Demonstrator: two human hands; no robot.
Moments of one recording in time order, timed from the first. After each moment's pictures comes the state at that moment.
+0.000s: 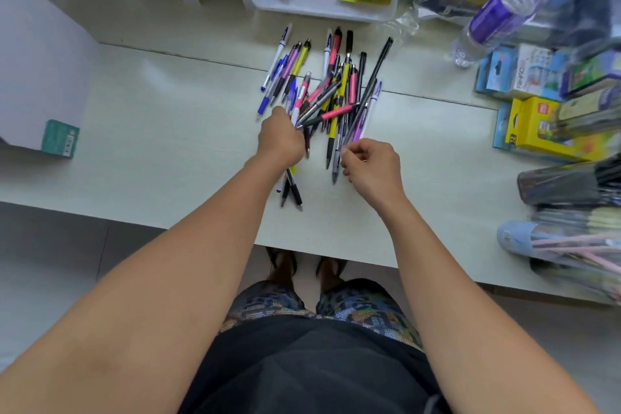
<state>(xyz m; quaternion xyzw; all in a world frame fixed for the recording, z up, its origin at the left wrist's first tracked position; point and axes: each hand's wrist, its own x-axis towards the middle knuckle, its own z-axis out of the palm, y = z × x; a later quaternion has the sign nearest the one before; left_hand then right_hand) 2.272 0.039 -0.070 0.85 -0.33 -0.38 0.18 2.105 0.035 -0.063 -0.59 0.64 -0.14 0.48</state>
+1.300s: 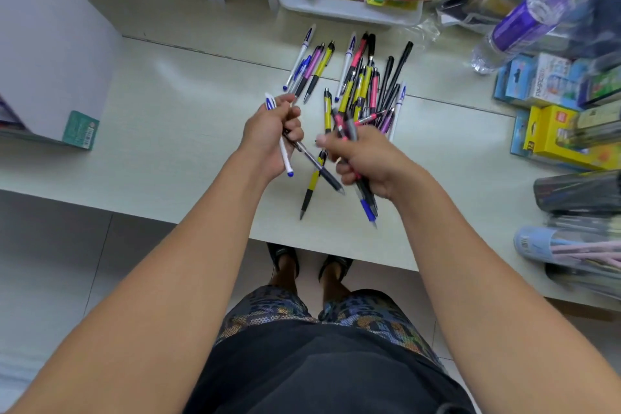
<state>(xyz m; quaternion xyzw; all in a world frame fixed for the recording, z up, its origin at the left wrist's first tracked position) 2.310 0.065 -0.041 0.53 0.08 -0.59 0.60 2.150 0.026 -0.017 -0.44 0.53 -0.04 0.72</state>
